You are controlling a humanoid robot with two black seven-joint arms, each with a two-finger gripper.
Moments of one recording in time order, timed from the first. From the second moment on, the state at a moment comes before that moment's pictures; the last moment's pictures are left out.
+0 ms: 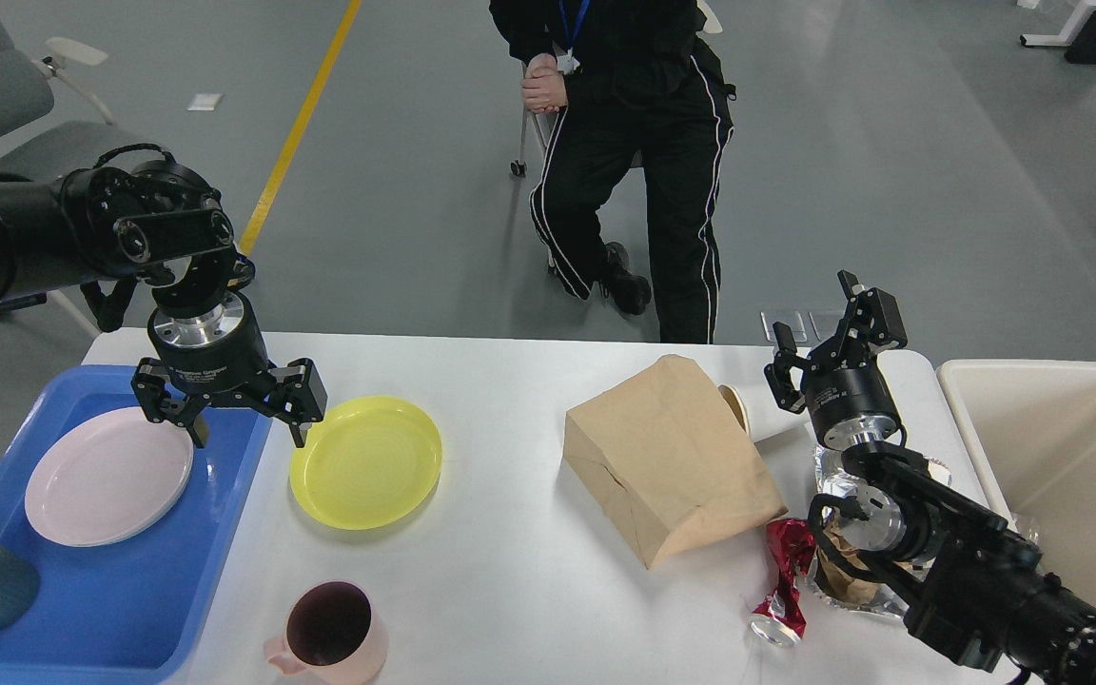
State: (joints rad) left arm -1.72 0.25 1.11 -0.86 0.00 -0.96 0.32; right arm 0.57 -0.21 0.60 0.69 -0.05 0.08 0.67
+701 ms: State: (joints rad) left arm -1.69 -0.02 1.25 -0.94 0.00 -0.96 0.31; right arm 0.57 -0.21 0.60 0.69 -0.05 0.08 0.67
